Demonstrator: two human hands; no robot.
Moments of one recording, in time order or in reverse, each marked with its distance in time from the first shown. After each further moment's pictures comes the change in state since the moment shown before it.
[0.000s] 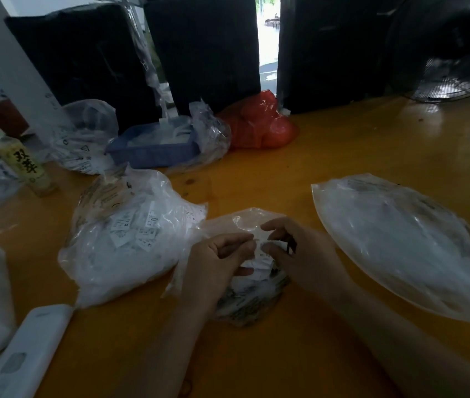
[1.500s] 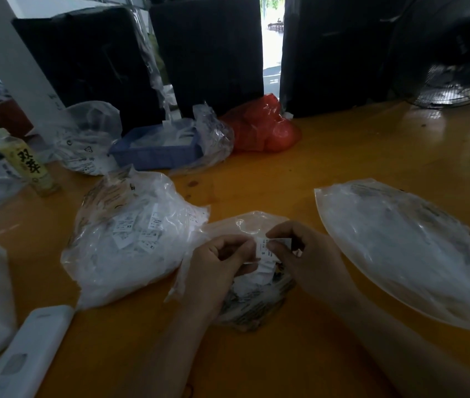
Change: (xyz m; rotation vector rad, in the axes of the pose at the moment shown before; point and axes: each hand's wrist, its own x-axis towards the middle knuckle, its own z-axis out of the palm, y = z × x) left_hand 0.002 -0.001 0.002 -0.167 0.036 -0.034; right_hand -0.002 -0.005 0.000 0.056 0.100 -0.034
